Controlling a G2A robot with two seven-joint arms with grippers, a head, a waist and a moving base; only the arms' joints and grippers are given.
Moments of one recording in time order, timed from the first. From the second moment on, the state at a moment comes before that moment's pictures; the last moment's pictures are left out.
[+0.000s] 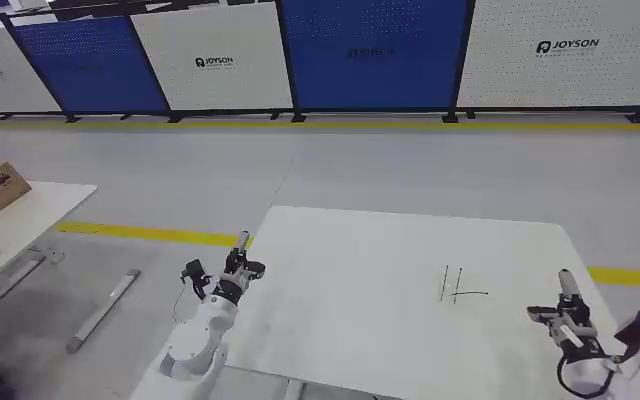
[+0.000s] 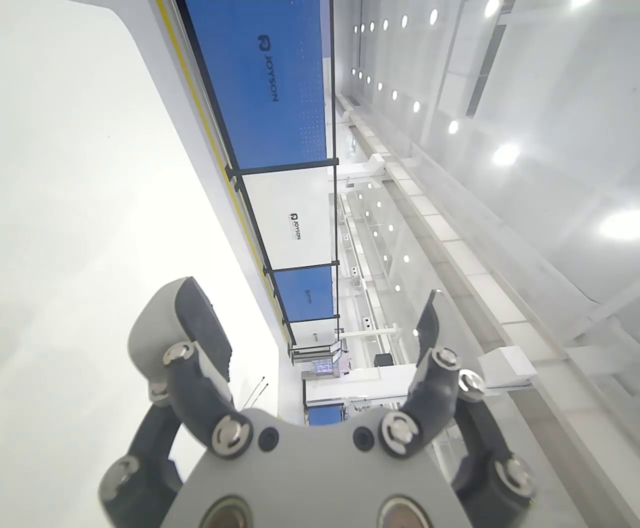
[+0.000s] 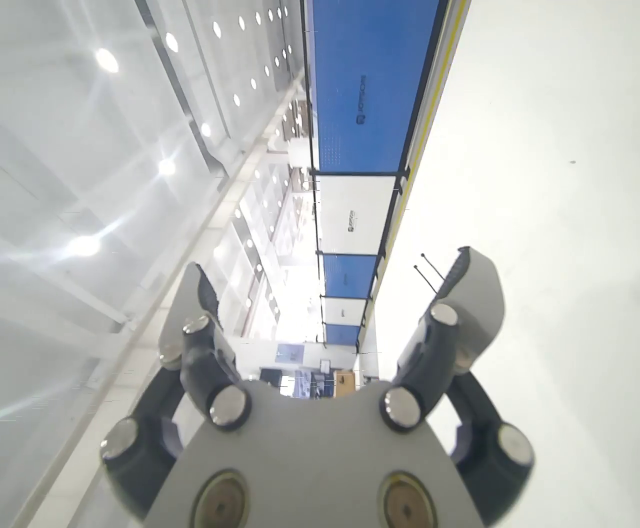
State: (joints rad) left arm 1.73 -1.15 -1.60 -1.80 -0.42 0.00 0.00; right arm -1.68 -1.13 1.64 -1.81 0.37 0.10 0.21
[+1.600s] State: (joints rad) left arm 1.73 -1.15 -1.60 -1.80 -0.42 0.00 0.00; right arm -1.04 -1.04 1.46 -1.27 -0.03 0.26 1.30
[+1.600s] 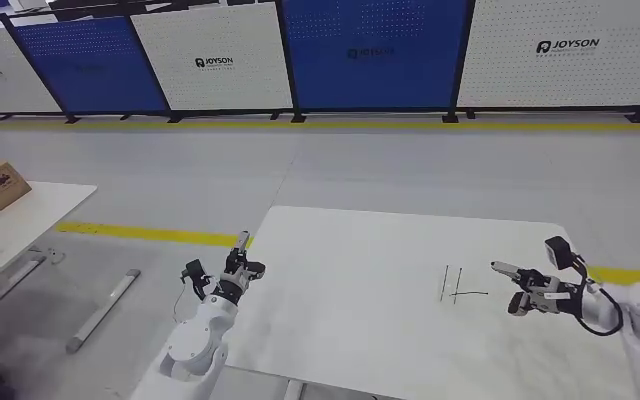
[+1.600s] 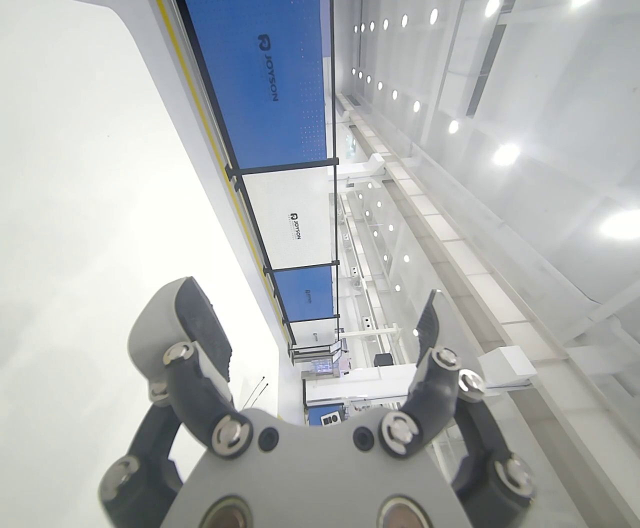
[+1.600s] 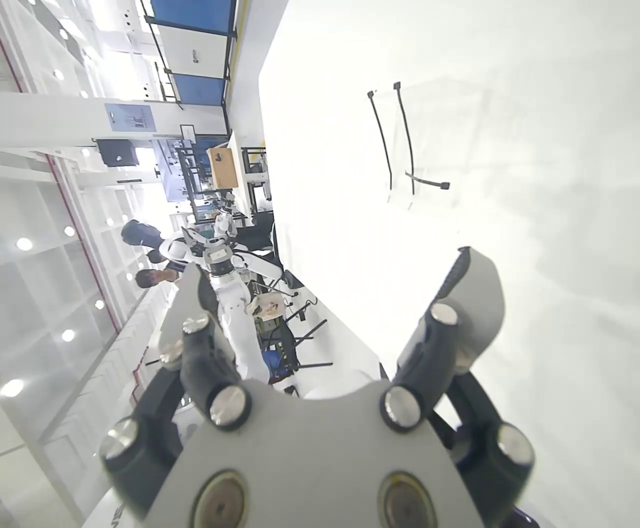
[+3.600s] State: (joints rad) left arm 1.73 -1.15 -1.60 -1.80 -0.42 0.00 0.00; right arm -0.74 -1.06 1.12 -0.83 0.01 0.01 1.33
